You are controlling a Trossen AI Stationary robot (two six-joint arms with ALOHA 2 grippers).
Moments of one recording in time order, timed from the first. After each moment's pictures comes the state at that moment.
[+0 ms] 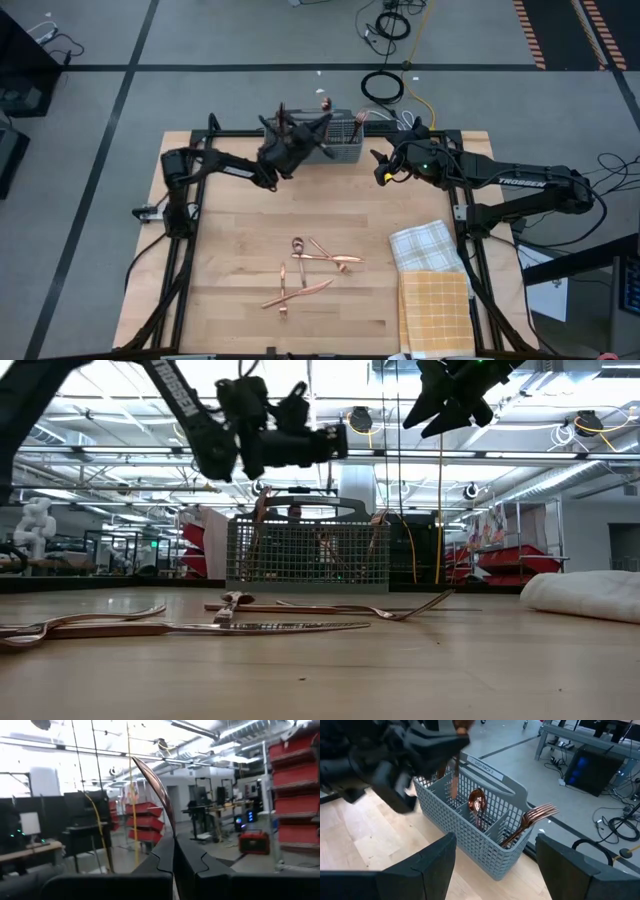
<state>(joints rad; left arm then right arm) 0.36 1.93 1.00 1.33 -0.39 0.32 -0.18 1.09 0.99 -0.37 0.58 0.27</state>
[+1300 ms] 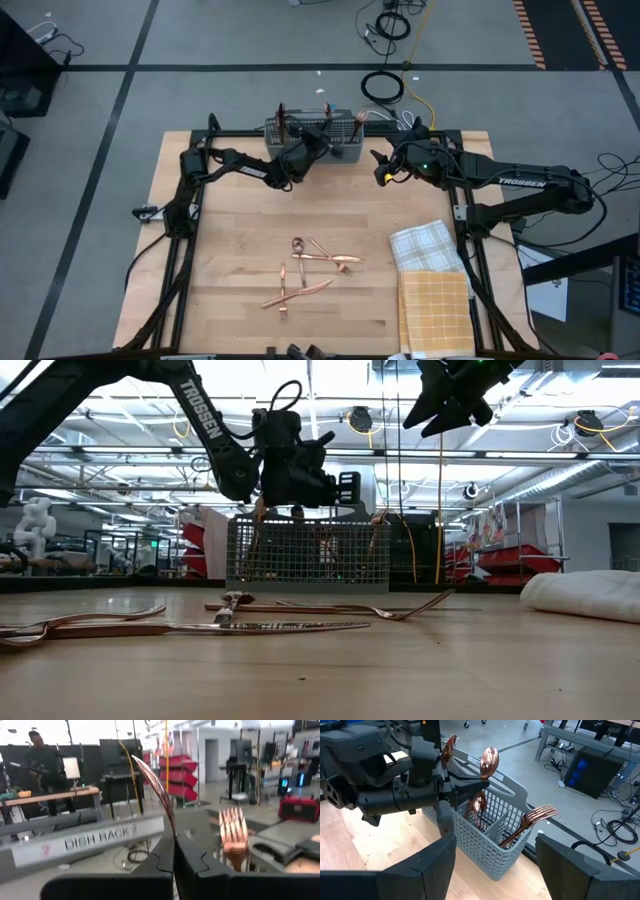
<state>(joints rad) 0.36 2.09 1.11 1.13 -0.65 0.17 -0.18 1.09 0.99 -0.37 0.58 0.25</state>
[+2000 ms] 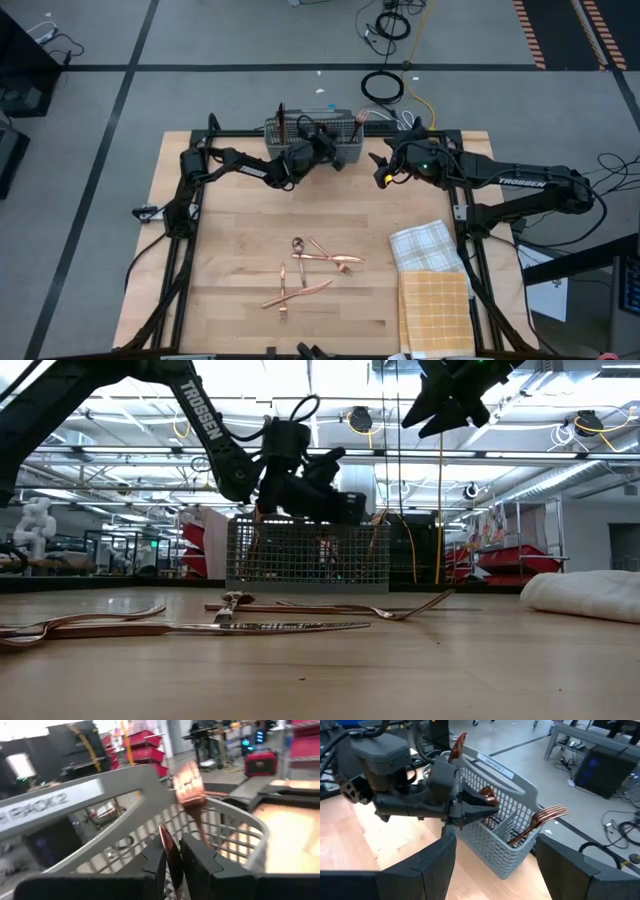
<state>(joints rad) 0.37 2.09 1.11 0.95 -0.46 0.23 -0.18 1.09 0.99 -0.37 0.52 0.24</state>
